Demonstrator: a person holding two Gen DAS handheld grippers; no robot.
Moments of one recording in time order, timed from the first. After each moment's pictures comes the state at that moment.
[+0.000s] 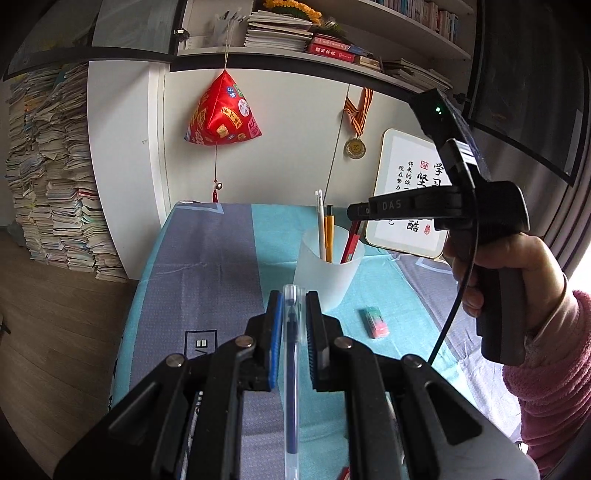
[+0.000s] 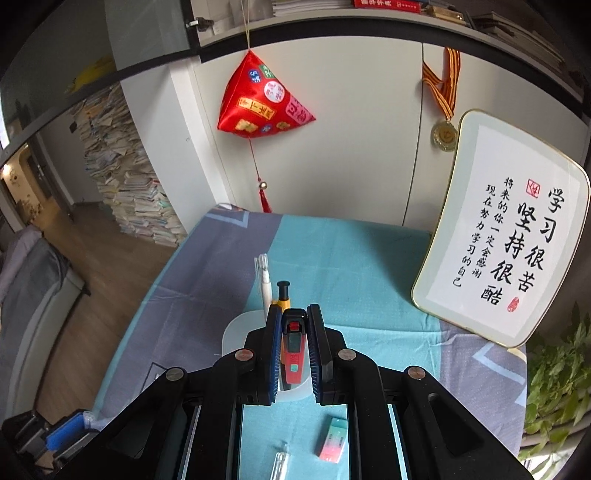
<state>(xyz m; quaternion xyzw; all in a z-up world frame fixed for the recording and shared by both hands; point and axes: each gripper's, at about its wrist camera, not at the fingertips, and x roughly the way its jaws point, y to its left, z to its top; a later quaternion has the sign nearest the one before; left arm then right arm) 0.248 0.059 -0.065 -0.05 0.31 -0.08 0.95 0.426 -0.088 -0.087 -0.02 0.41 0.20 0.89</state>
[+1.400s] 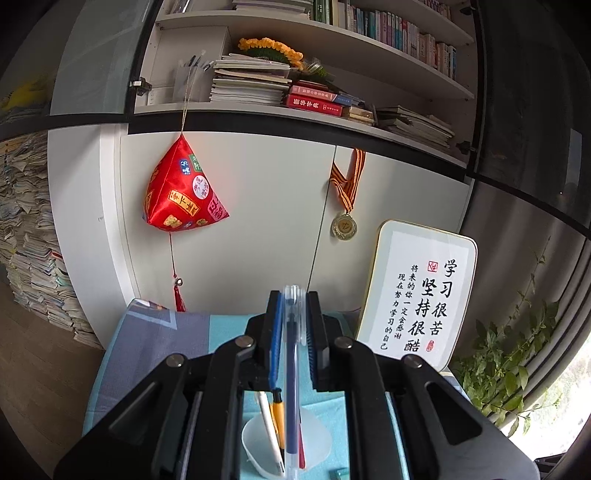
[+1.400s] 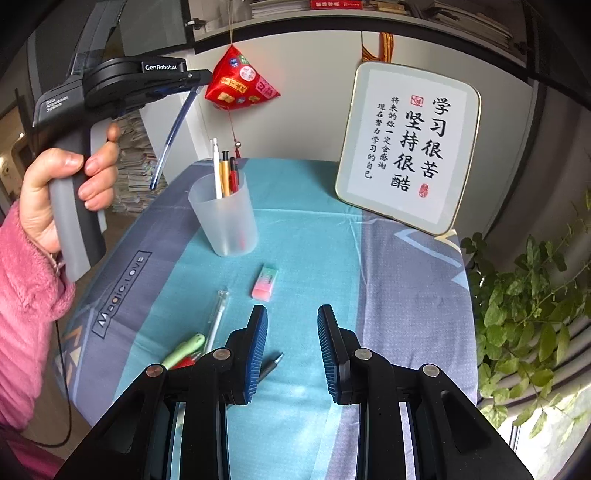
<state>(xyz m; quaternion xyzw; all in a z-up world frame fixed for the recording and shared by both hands) 0.391 -0.002 -0.008 -0.06 0.20 -0.08 0.97 0.284 -0.210 -0.112 -0.02 0.41 0.16 0.90</state>
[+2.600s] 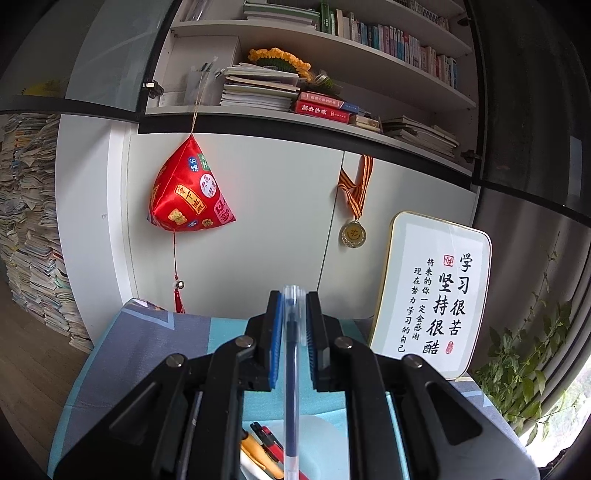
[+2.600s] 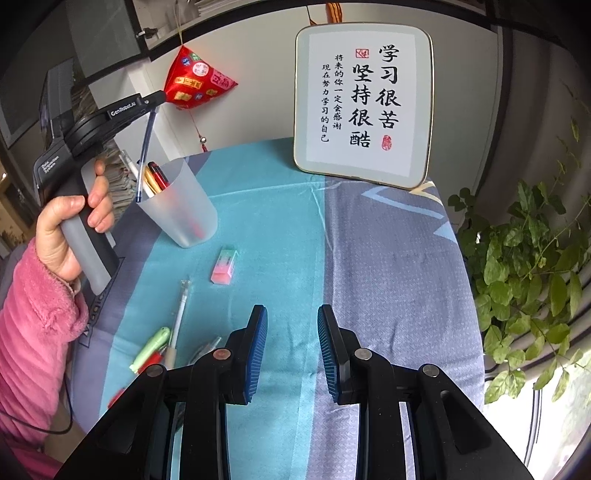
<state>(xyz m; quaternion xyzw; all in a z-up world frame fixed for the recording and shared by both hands) 0.387 0.002 -0.053 -0.07 0.15 -0.07 0.98 0.294 -0.246 -0.148 0.04 0.44 0.14 0.89</state>
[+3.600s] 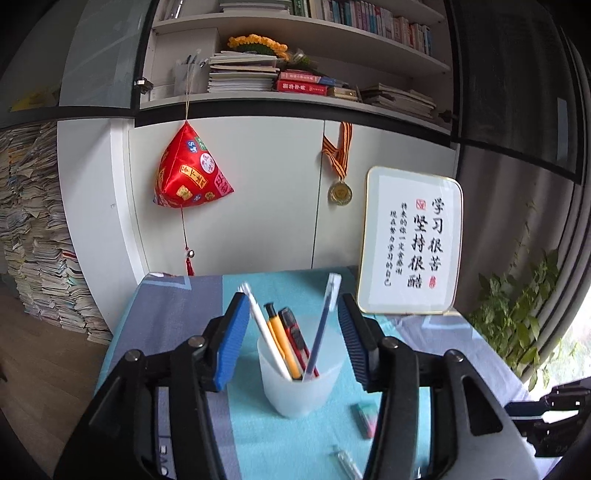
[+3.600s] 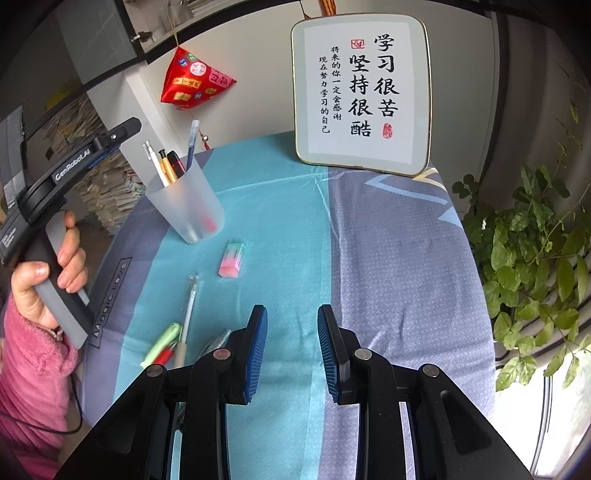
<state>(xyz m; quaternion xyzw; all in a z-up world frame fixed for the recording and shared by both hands) 0.316 0.005 -0.058 0.00 0.22 -0.09 0.97 0.285 -0.242 -0.147 0.06 0.45 0.15 0.88</state>
